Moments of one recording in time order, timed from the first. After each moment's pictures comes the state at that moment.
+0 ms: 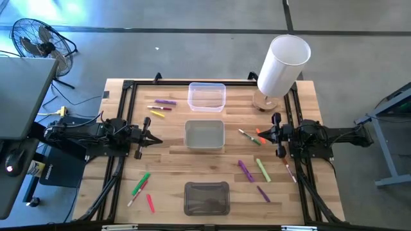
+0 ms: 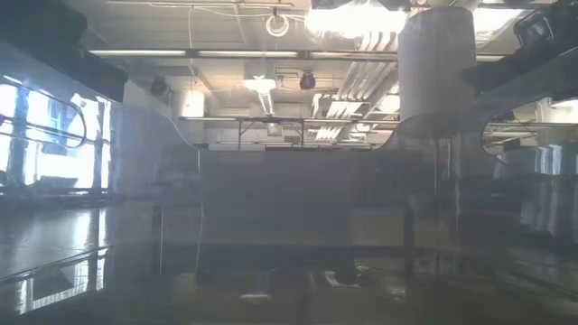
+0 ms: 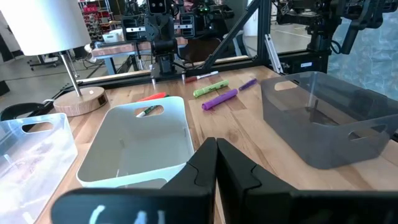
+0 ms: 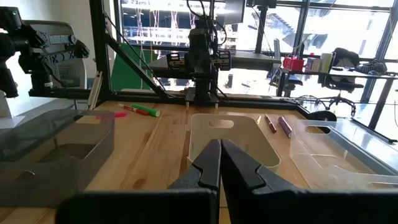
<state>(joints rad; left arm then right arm) -0.07 0.08 0.07 -0.06 0.09 0.12 0.03 0.02 0.01 0.03 0.02 -0.04</state>
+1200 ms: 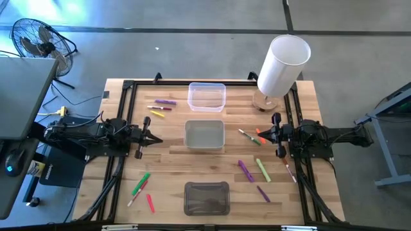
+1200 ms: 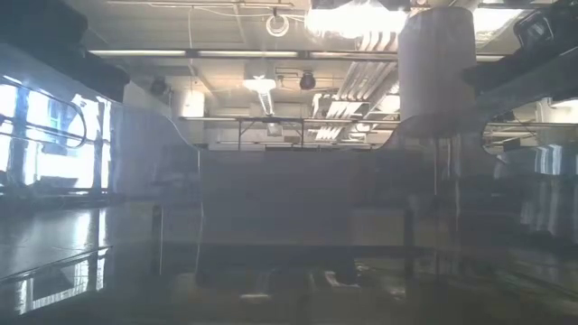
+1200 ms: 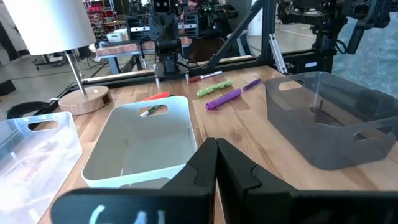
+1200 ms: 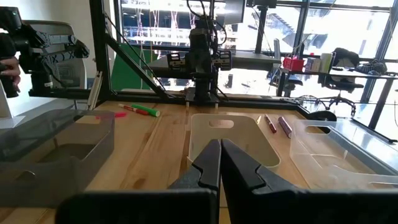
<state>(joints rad) -0.07 0.08 0.07 -0.06 0.08 0.12 0.03 0.02 0.01 0.03 0.02 -0.04</state>
